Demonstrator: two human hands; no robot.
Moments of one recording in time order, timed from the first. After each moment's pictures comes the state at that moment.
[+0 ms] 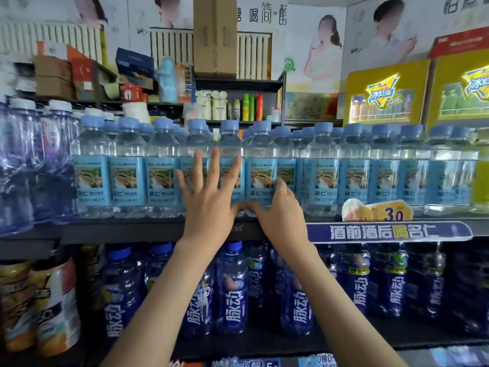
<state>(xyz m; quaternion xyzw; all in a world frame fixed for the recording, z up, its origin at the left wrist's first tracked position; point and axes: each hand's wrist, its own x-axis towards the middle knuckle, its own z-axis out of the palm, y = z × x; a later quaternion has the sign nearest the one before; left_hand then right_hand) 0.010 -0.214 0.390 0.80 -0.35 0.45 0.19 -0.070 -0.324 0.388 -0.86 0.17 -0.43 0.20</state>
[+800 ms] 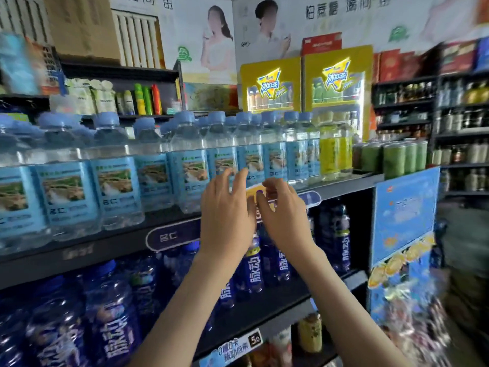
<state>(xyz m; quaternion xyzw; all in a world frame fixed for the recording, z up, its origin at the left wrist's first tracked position) -0.131 -0.381 0.372 0.66 -0.52 0.39 0.38 -0.215 -0.448 0.364 -0.77 0.26 -0.55 0.20</state>
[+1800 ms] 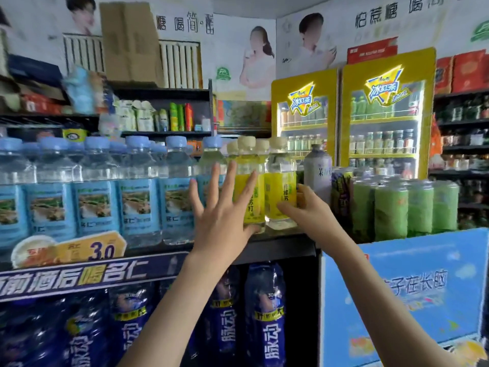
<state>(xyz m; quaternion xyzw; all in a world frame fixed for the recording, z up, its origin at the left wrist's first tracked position) -0.231 -0.649 0.400 0.75 -0.40 0.50 0.15 -0.340 -0.792 0.410 -0.81 0.17 -0.41 0.39</state>
